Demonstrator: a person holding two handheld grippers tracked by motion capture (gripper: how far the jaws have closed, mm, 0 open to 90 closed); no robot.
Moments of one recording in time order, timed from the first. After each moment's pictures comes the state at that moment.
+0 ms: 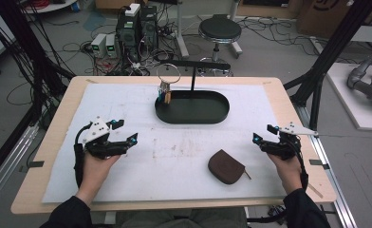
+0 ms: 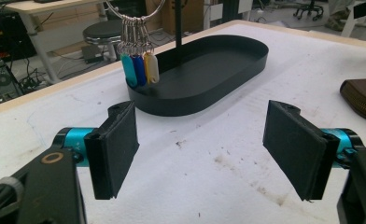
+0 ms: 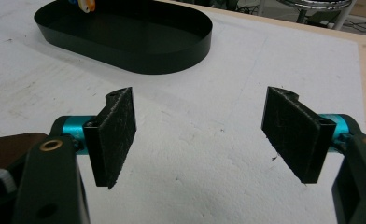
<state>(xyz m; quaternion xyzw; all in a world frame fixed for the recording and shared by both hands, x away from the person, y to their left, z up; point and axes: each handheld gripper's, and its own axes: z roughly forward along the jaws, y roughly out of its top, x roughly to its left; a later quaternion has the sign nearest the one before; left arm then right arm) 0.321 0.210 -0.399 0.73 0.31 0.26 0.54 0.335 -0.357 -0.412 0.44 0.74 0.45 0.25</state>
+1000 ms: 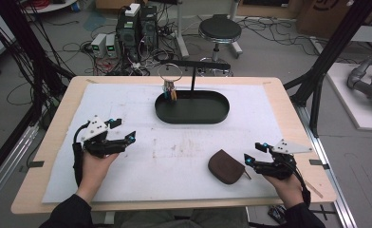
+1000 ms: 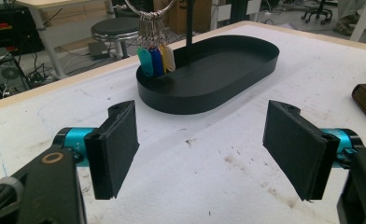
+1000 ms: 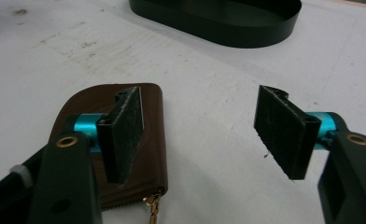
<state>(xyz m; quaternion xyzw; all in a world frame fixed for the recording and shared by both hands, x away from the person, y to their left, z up) 0.325 0.214 -0.400 0.73 0.33 0.26 0.54 0.282 -0.331 -0.415 0.37 0.78 0.46 0.19</state>
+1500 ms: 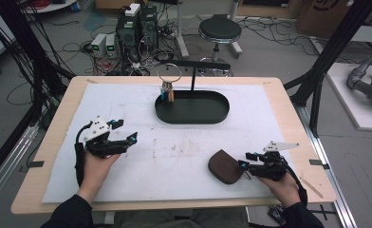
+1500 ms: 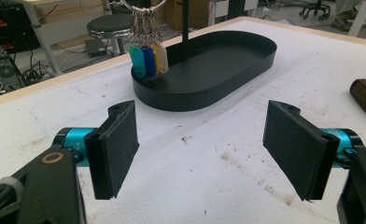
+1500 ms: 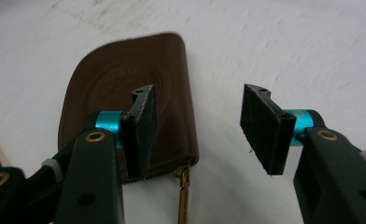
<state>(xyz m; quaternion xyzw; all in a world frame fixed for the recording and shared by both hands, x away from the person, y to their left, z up) 0.325 0.211 -0.403 0.73 0.33 0.26 0.54 0.293 -0.322 -0.435 0.41 0.81 0.42 0.07</state>
